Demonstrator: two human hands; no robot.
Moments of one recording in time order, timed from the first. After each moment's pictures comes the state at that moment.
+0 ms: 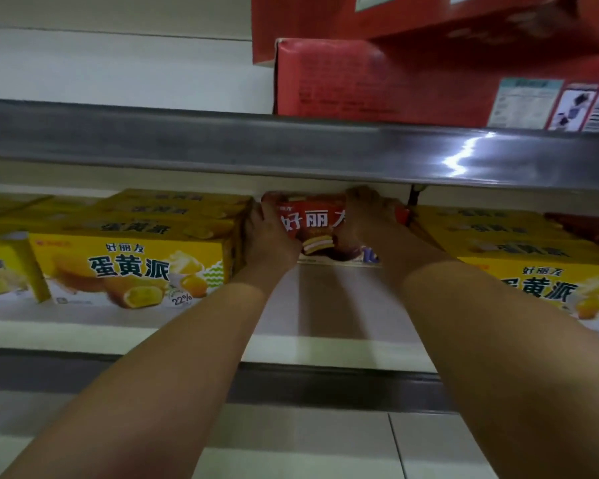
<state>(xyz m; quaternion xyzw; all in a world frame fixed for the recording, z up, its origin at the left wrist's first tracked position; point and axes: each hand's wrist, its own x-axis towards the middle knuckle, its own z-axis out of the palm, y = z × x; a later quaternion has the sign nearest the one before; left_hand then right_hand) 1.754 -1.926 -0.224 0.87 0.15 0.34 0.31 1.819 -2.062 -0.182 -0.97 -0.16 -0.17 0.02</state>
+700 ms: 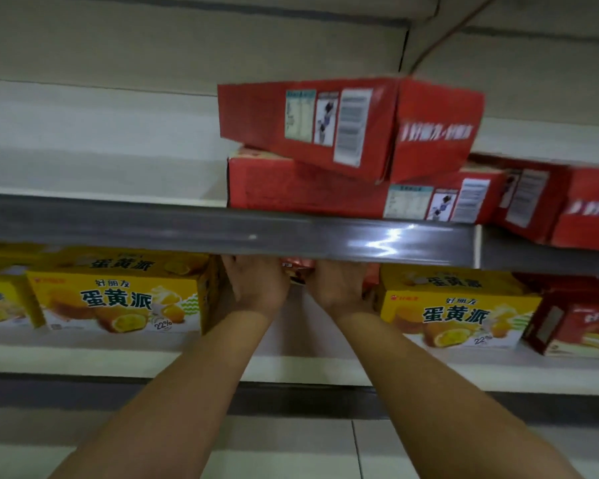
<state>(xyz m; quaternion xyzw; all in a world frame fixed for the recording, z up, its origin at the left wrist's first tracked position) 1.705 -1.978 -0.189 0.92 0.16 0.36 0.05 1.738 -2.090 -0.182 -0.93 -0.19 -0.21 0.23</state>
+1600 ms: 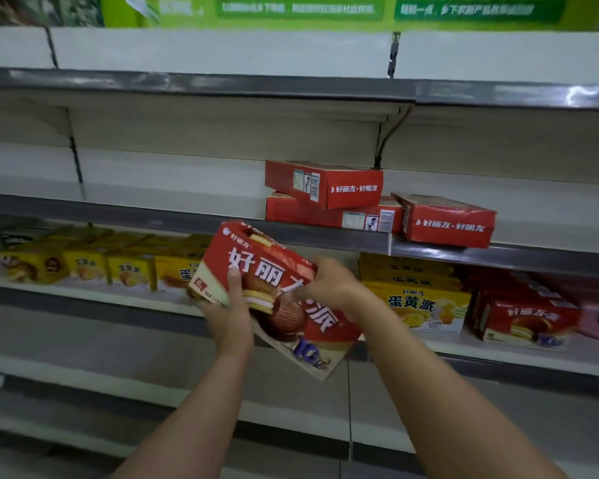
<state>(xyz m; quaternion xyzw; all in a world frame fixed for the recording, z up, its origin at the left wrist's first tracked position) 1.474 -2.045 -0.157 0.48 0.28 0.44 0.70 1.530 -2.179 -0.069 -0.88 -0.28 0.10 0.36</state>
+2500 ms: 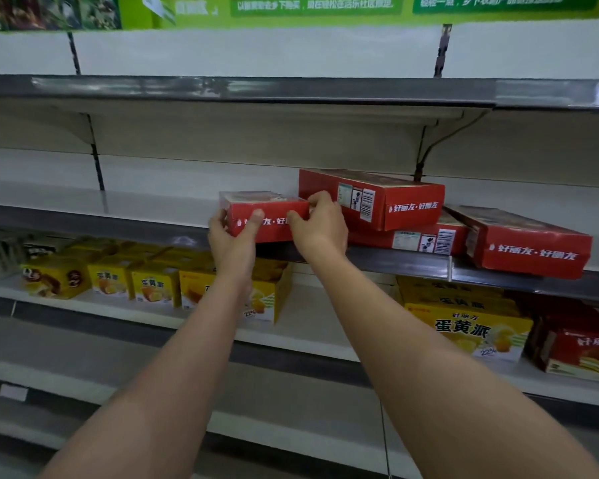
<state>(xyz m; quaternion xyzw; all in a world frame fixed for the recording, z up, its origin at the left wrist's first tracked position) 1.517 -1.947 -0.056 0.56 0.16 0.44 0.69 1.549 -2.051 -0.007 -0.84 -0.21 -0.15 0.49</state>
